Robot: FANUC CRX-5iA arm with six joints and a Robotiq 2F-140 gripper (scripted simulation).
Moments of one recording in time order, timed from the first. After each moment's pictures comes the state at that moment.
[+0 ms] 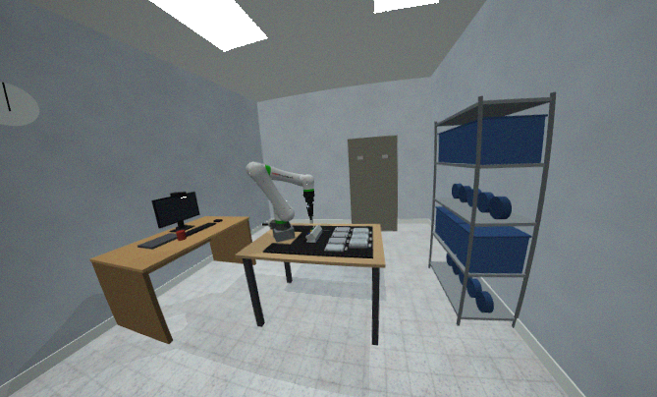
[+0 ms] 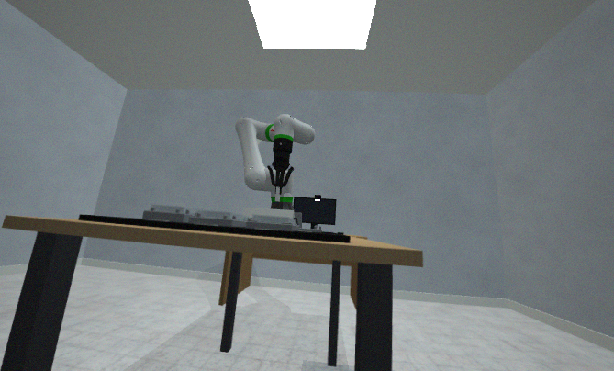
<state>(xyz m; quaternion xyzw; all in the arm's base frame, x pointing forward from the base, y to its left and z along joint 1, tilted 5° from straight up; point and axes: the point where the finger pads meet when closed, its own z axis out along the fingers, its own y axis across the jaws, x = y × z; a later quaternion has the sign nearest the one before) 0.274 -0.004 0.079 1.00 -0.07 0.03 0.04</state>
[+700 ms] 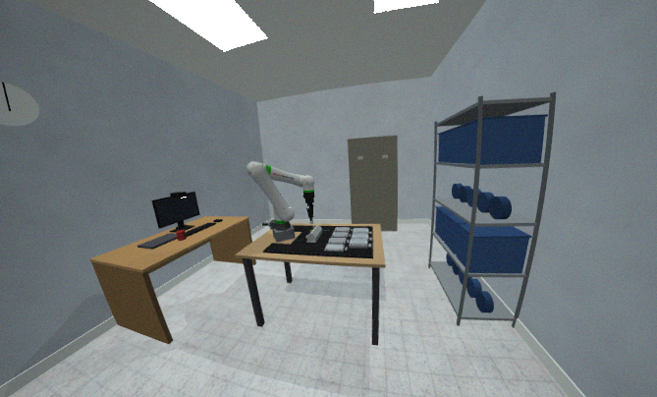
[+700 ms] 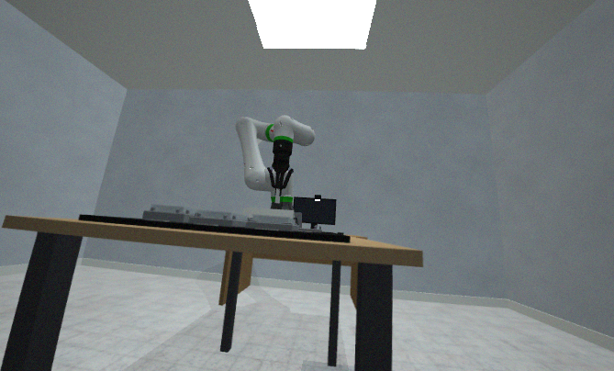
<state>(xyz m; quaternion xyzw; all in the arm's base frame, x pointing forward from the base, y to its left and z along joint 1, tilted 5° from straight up) 0.274 -0.004 0.070 1.00 -0.07 0.03 0.04</state>
